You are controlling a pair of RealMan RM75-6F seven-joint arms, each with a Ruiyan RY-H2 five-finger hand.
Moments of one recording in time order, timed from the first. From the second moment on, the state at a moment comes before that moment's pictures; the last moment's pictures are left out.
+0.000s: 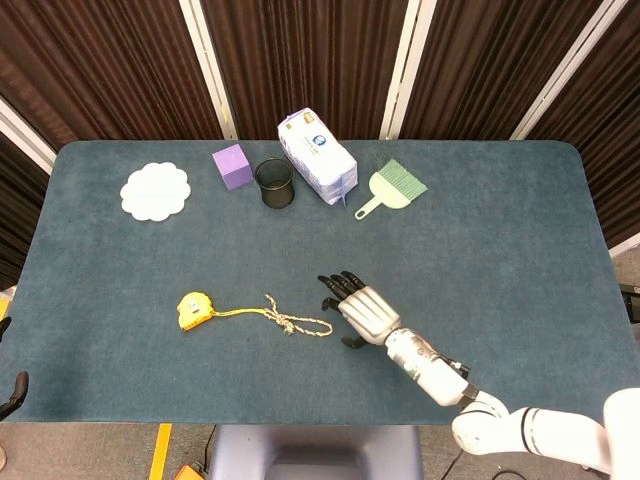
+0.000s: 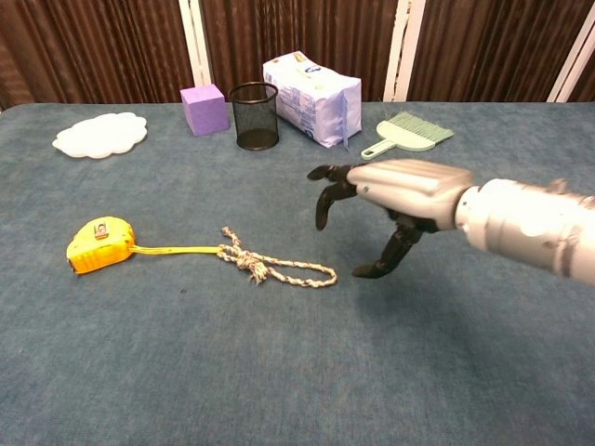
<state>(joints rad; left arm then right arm) 0.06 -1.06 -0.03 -1.65 1.55 1.67 0.05 0.72 -1.57 0.18 -1.53 -1.33 0.81 -0.30</state>
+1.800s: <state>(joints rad) 0.08 -1.05 -0.03 -1.66 1.54 1.68 0.03 0.82 -1.71 0.10 -1.35 -1.26 0.78 -0.32</state>
